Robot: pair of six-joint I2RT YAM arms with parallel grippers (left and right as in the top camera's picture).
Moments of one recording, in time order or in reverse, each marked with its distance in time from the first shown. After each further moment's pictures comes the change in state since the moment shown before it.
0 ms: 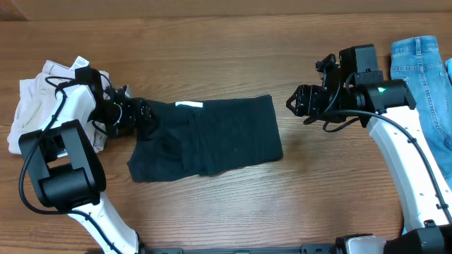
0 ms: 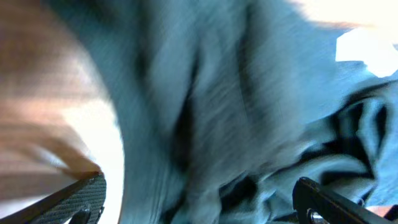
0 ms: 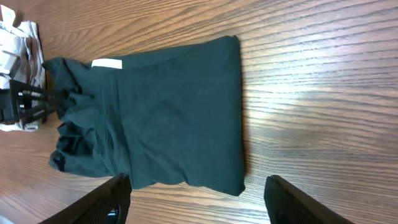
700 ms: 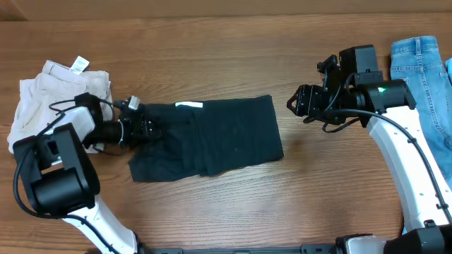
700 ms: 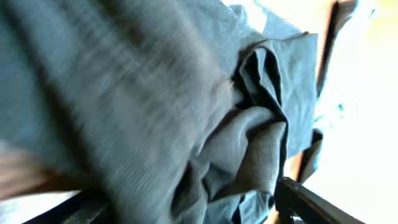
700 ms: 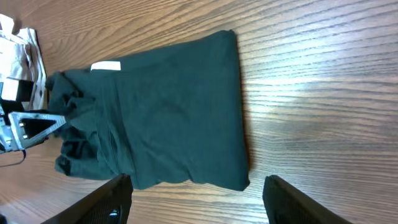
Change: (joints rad) left arm 0.089 -0.019 -0.256 0.147 0.435 0.188; right arm 0.000 0.000 0.000 -0.012 0.003 0.046
